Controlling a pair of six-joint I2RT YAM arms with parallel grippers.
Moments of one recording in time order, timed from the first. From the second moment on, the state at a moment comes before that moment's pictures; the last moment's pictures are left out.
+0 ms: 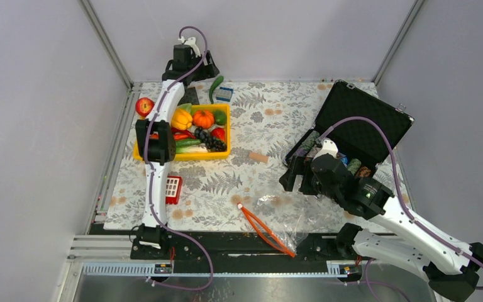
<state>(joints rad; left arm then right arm) -0.11 2.50 2.43 -0.40 0.25 -0.31 0.89 0.79 0.87 -0.78 0.26 0.83</state>
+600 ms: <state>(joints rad) -0.09 2.62 2.47 -0.34 0.29 -0.44 0.88 0.82 0.87 -0.81 0.27 0.83</state>
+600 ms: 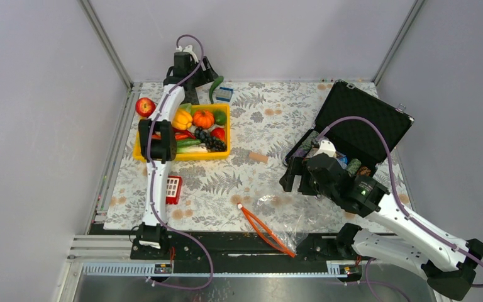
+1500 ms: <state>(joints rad) -0.09 1.53 1.72 -0.33 0.37 -0.54 0.69 1.31 1.29 -0.80 0.21 0.62</state>
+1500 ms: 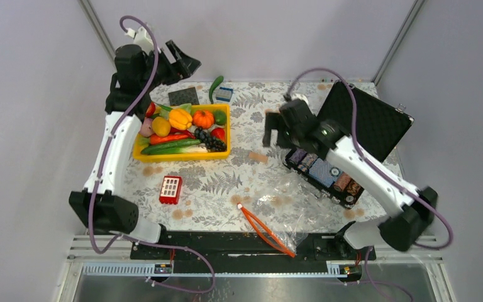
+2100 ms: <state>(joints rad) -0.02 0.98 1.25 -0.57 0.39 -0.44 0.66 2.16 2.21 -0.83 0.10 0.55</state>
